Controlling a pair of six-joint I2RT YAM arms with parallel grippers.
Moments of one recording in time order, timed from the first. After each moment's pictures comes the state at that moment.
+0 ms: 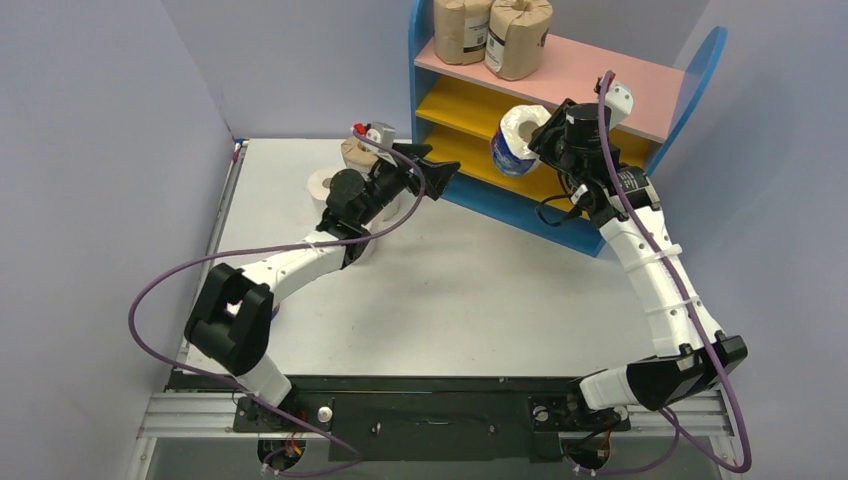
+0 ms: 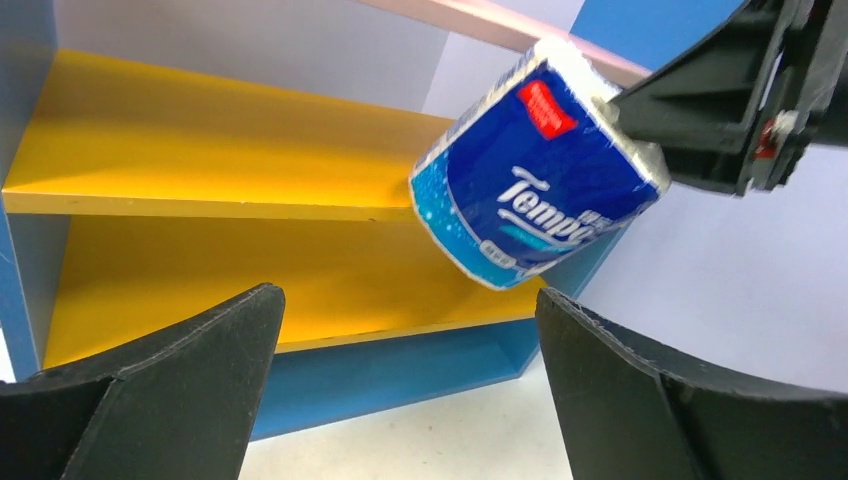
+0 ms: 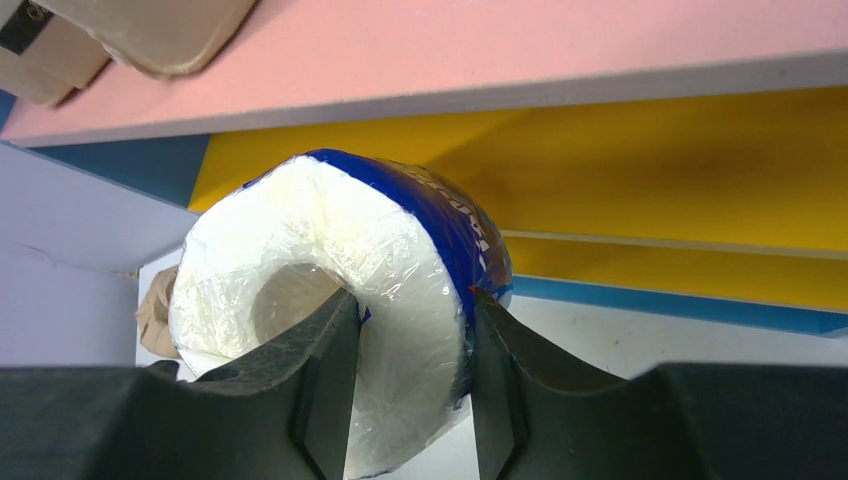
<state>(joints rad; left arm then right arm) -0.56 1.60 1.09 0.82 0.25 -0.49 0.33 1.39 1.65 -0.64 0.35 0.63</state>
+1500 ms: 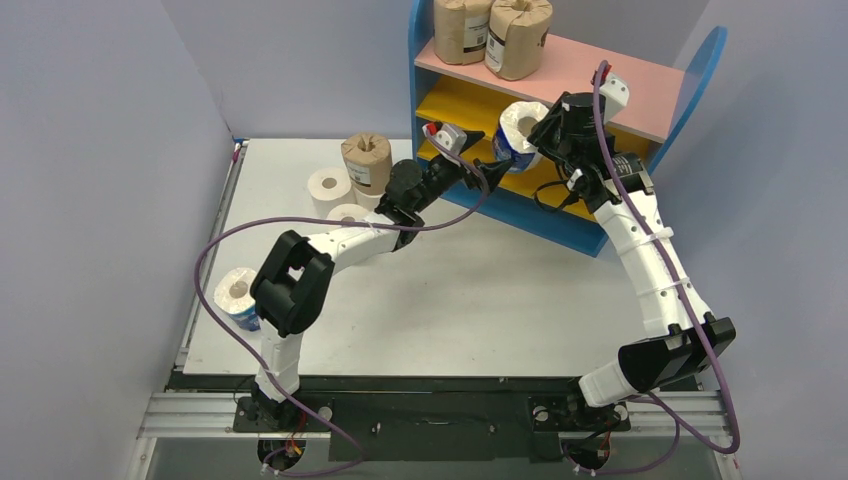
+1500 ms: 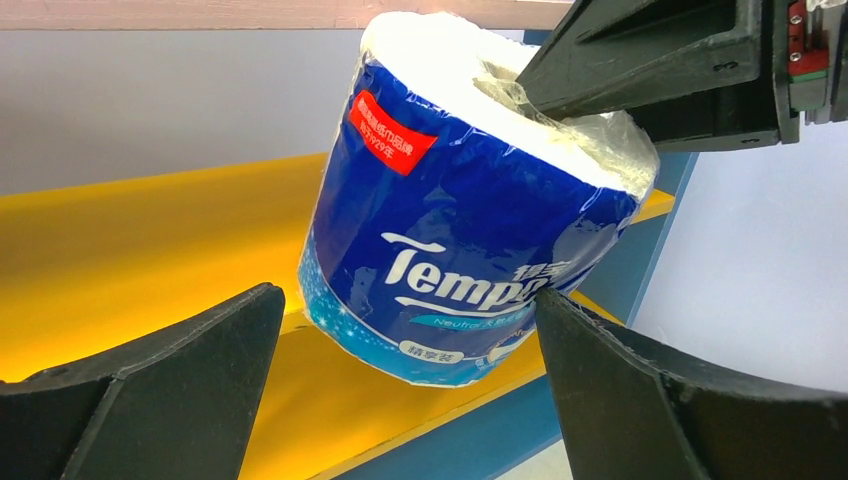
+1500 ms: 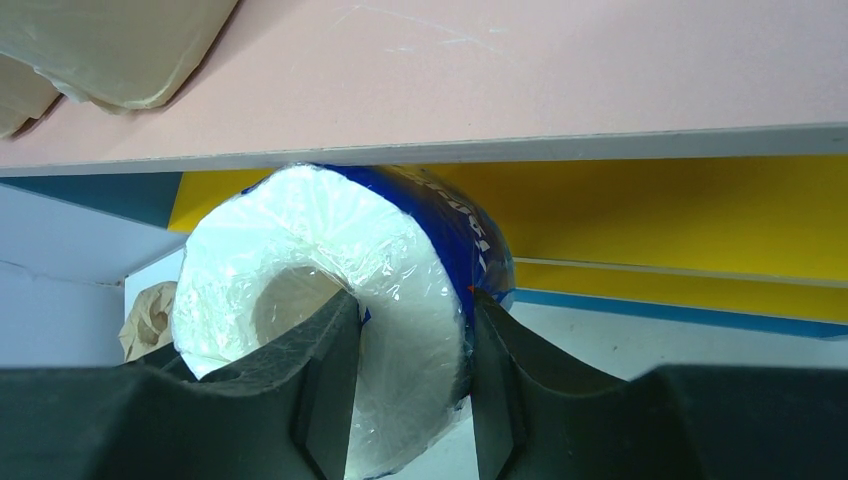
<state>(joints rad) -0.71 2.00 1.46 0.92 0.24 -0.19 0.31 1.48 1.75 -0.66 0.34 0.65</state>
